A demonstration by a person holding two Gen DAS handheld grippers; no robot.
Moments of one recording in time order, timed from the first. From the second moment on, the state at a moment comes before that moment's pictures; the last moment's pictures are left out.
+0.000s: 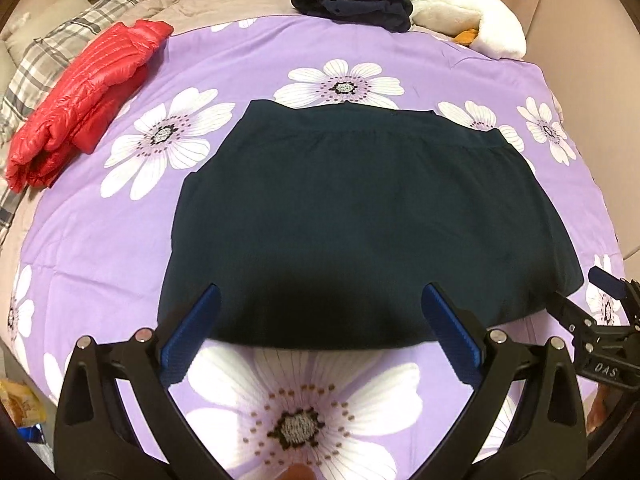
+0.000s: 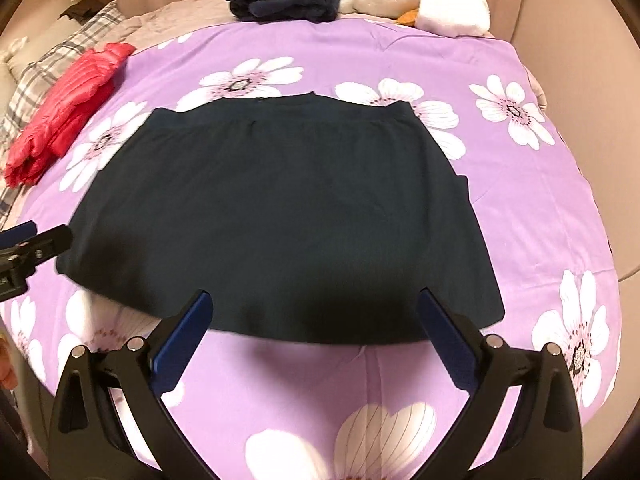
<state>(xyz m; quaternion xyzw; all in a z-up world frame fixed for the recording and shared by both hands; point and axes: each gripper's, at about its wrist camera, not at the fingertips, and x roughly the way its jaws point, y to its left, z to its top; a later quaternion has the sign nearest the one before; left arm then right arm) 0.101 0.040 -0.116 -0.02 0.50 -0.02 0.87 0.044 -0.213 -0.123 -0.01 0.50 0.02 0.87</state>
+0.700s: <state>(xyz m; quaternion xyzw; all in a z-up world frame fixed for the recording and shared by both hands) 0.059 0.031 -0.083 -0.01 0.49 0.00 0.87 0.005 -0.218 -0.084 0.03 0.50 0.03 0.87</state>
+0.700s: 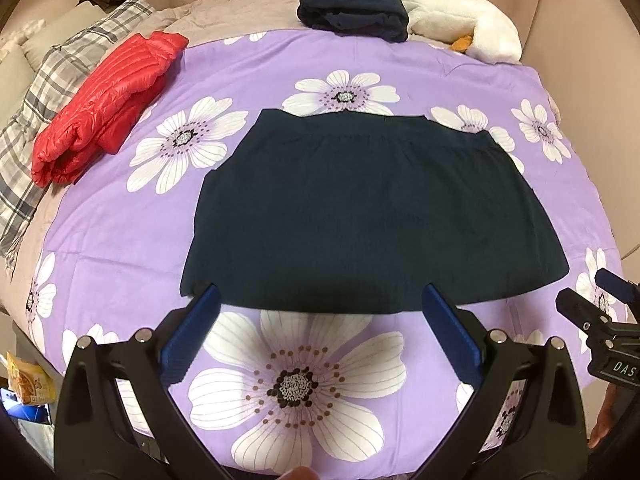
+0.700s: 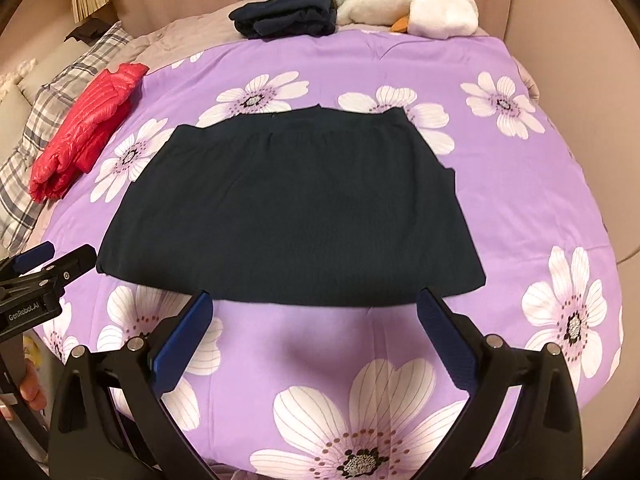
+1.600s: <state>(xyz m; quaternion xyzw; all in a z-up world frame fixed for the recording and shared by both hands) 0.047 0.037 -0.094 -0.01 0.51 0.01 0.86 0.000 -0.209 -0.093 0.02 0.51 0.03 0.86</state>
